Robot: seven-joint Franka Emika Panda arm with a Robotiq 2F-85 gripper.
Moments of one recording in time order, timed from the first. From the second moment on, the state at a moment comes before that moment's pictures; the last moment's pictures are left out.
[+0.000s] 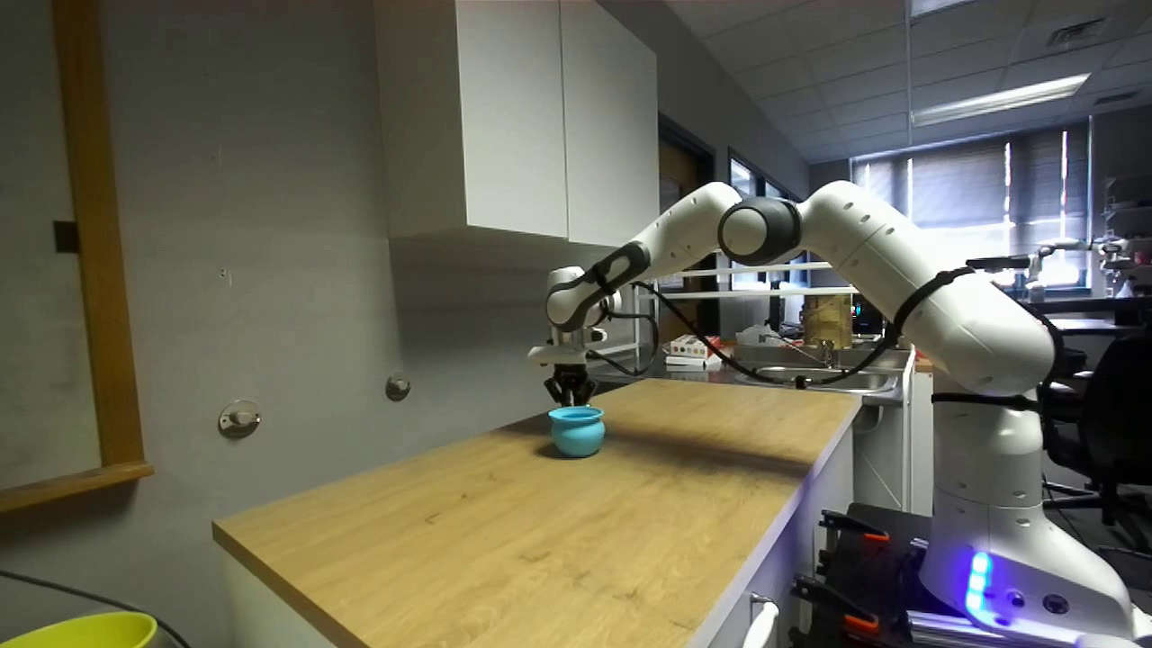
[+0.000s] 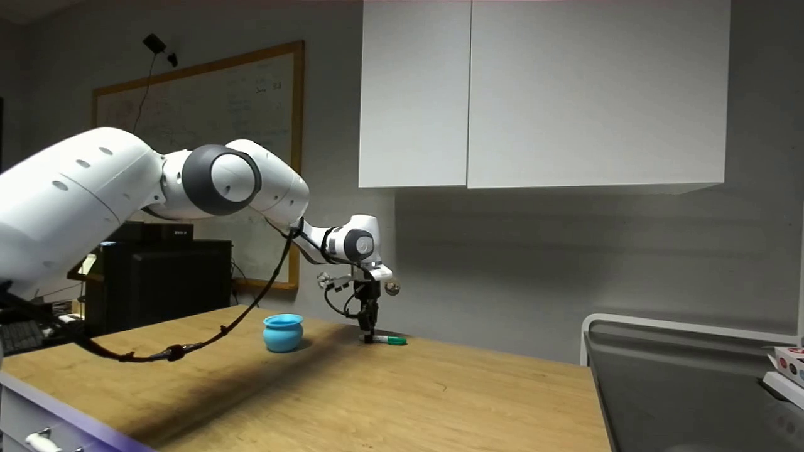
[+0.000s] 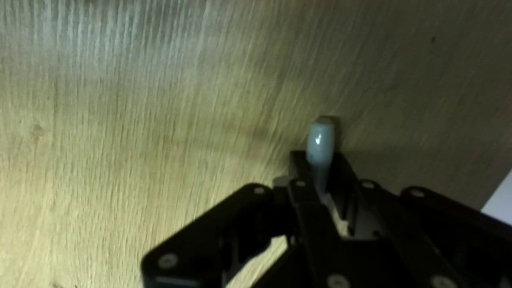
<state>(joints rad) 0.01 0.73 -0.13 -1.32 0.00 2.09 1.23</state>
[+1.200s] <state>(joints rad) 0.29 0.32 -0.20 -1.64 -0.60 2.16 1.65</state>
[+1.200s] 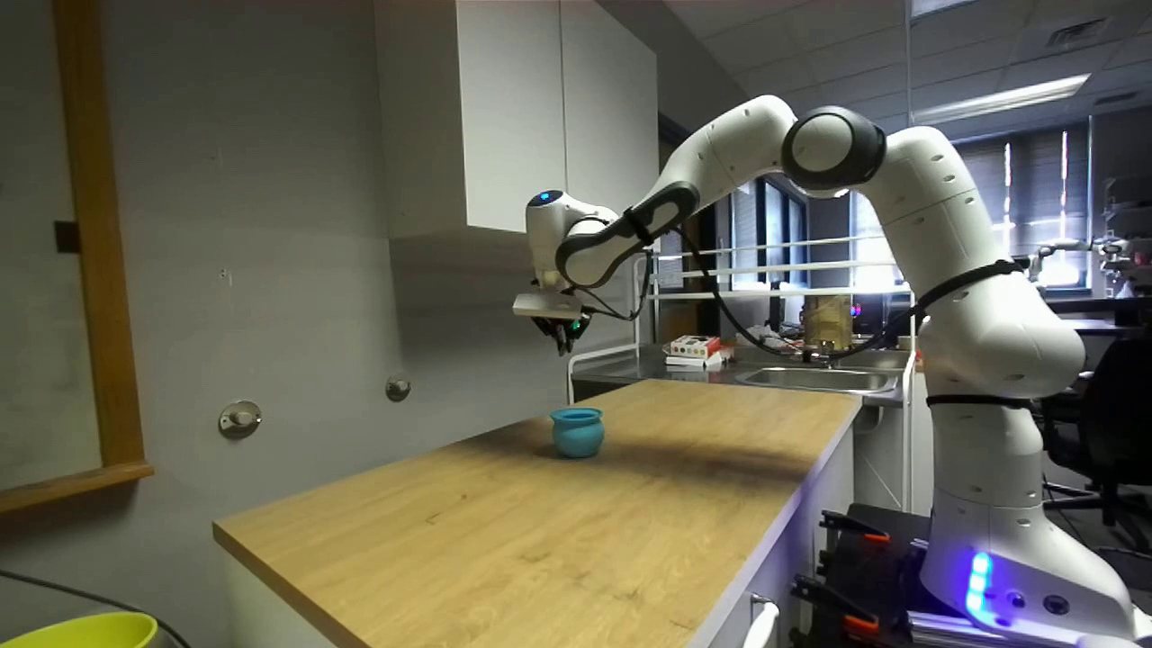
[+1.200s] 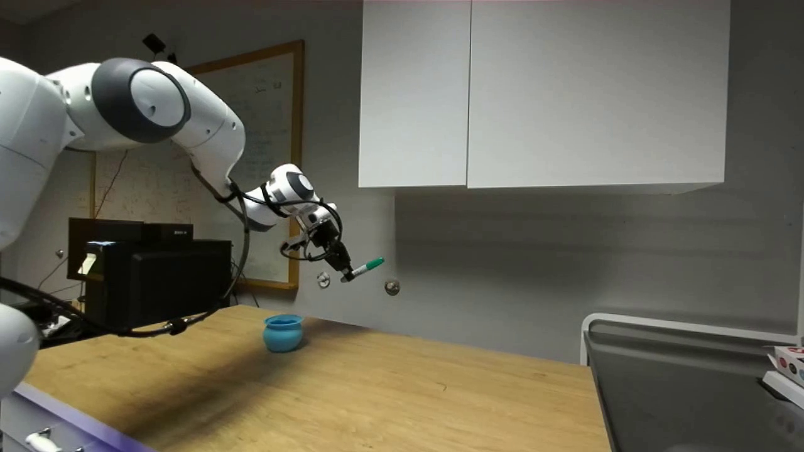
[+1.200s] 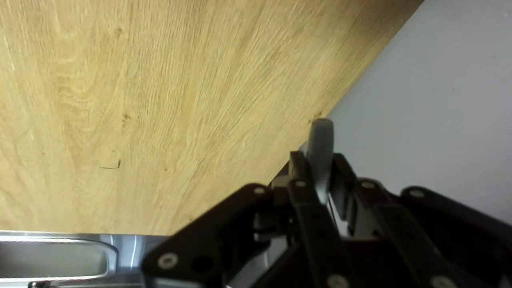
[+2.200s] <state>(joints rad) 0.34 0.03 0.20 -2.14 -1.12 1.88 2.14</state>
